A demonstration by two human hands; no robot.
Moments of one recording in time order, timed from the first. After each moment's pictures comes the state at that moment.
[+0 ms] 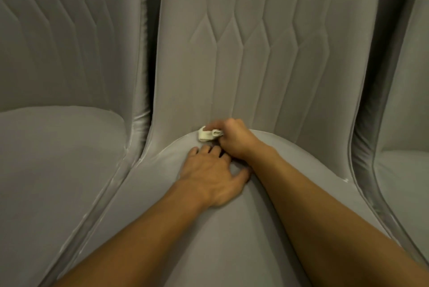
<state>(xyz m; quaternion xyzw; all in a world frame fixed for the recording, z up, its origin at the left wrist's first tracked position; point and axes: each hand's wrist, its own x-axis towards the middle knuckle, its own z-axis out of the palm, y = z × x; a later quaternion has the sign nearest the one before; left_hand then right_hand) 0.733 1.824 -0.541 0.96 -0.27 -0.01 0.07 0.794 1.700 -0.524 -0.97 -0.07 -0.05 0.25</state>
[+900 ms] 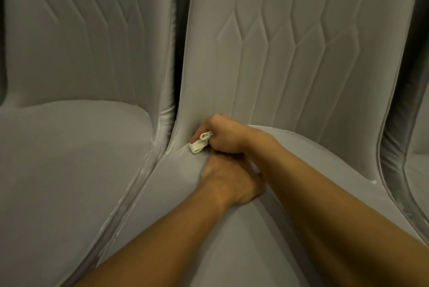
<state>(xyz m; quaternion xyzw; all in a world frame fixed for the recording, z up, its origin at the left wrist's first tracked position) 0.729 1.831 -0.550 0.97 -0.24 -0.03 0.03 0.804 1.761 -0.510 -0.96 -0.19 0.06 0.22</state>
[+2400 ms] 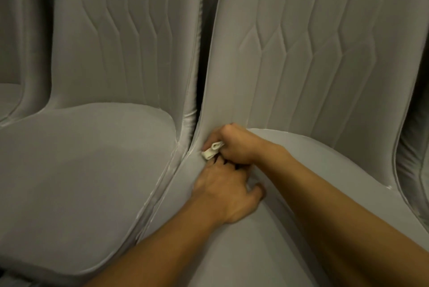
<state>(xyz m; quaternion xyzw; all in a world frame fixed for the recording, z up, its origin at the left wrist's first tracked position) 0.694 1.886 -0.545 0.96 -0.26 0.03 0.08 0.789 1.782 -0.515 -0.96 -0.24 0.03 0.17</state>
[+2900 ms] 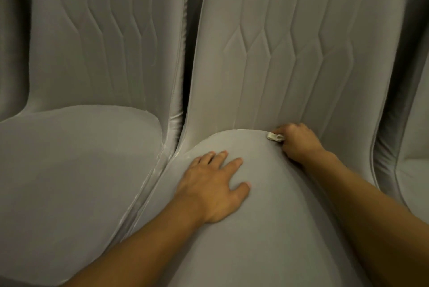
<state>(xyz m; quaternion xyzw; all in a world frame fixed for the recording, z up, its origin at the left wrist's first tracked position) 0.696 1.890 -0.542 0.96 -0.25 -0.01 0.10 0.771 1.625 -0.518 -1.00 0.06 -0.05 0.05</state>
